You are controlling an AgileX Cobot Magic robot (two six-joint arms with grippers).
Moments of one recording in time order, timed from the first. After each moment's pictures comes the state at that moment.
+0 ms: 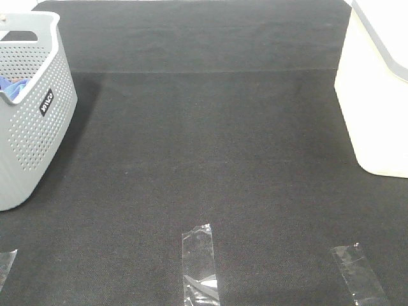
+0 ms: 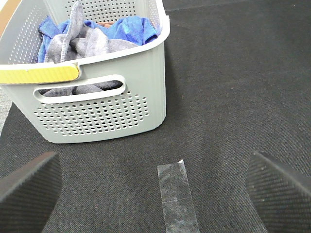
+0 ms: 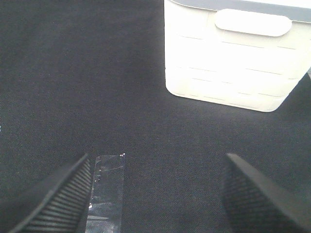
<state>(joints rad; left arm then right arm) 0.01 0.00 -0.51 -0.07 1.05 0.10 0.02 0.00 -0.50 0.02 1.06 -0.07</state>
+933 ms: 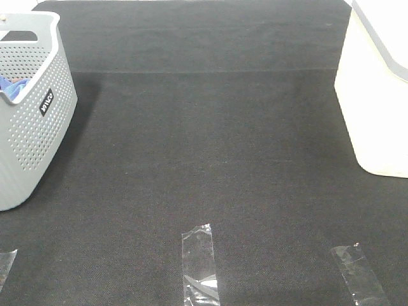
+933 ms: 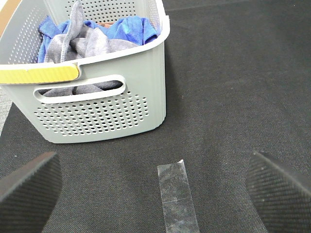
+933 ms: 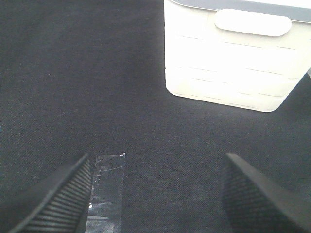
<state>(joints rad) 0.01 0.00 -0.51 -0.07 1.05 0.10 0.02 0.00 -0.50 0.02 1.06 -0.07</state>
